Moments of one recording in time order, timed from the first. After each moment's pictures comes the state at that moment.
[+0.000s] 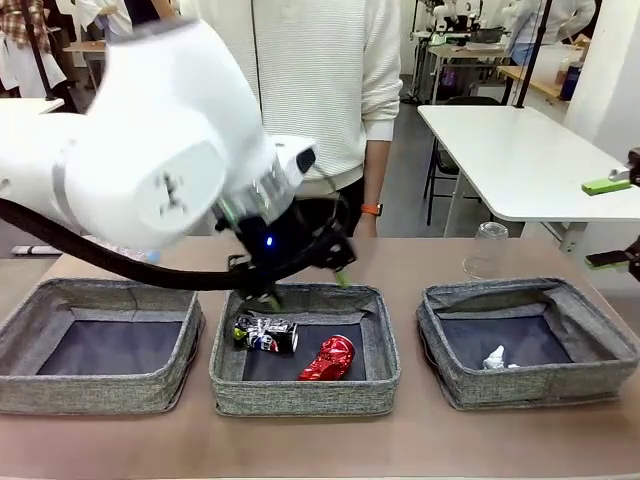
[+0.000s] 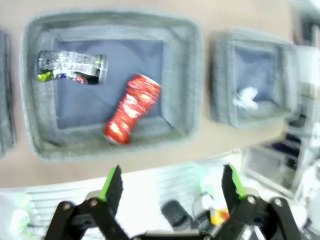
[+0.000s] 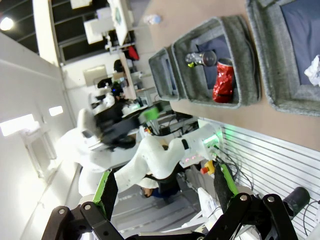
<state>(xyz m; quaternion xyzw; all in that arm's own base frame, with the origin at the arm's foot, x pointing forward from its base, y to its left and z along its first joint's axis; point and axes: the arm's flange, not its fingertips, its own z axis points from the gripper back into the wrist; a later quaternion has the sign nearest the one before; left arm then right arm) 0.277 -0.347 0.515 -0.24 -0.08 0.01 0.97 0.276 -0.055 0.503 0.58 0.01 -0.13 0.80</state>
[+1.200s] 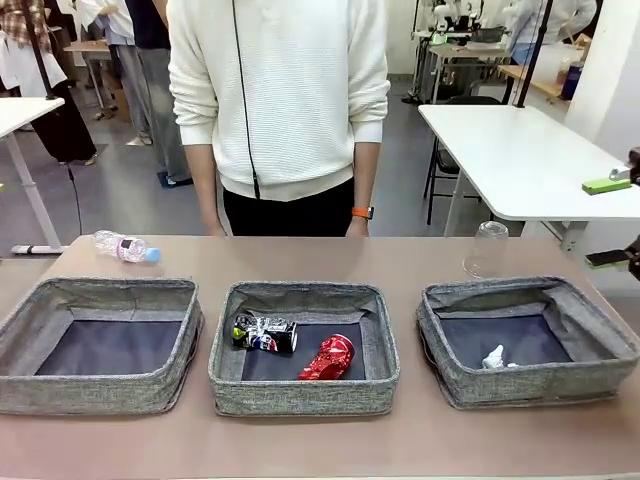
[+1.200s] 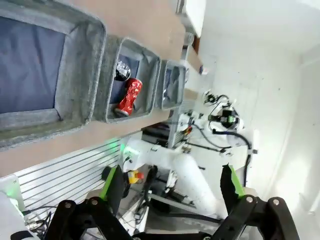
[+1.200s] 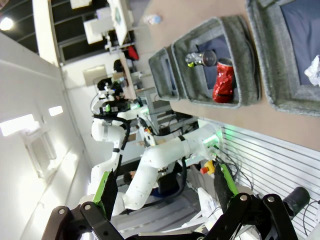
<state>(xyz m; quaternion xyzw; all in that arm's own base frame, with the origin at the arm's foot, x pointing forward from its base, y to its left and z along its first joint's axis) 0.272 0.086 0.497 -0.57 -0.04 0.12 0.81 0.276 -0.055 0.503 0.58 0.01 -0.13 0.80</state>
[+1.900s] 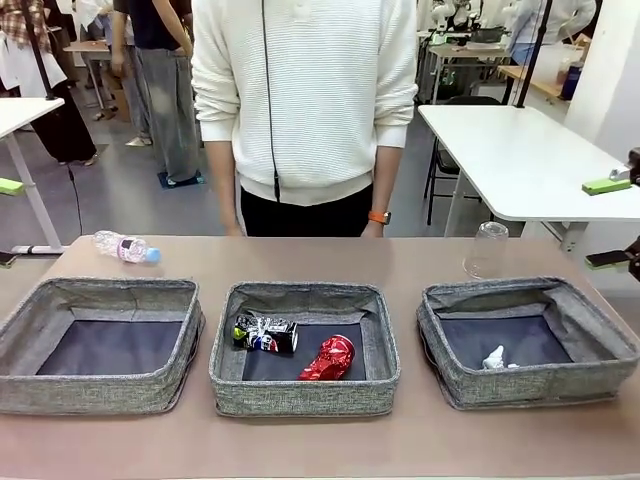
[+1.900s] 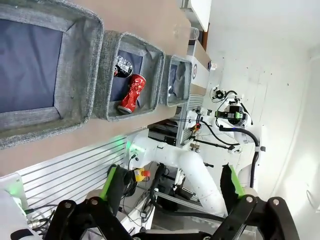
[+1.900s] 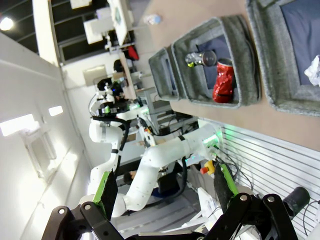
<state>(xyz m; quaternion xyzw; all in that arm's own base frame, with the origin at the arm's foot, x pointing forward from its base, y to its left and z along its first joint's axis) 0.272 0.073 0.505 -0.56 -0.04 0.11 0.82 0.276 -0.055 0.503 0.58 0.01 -0.13 0.80</state>
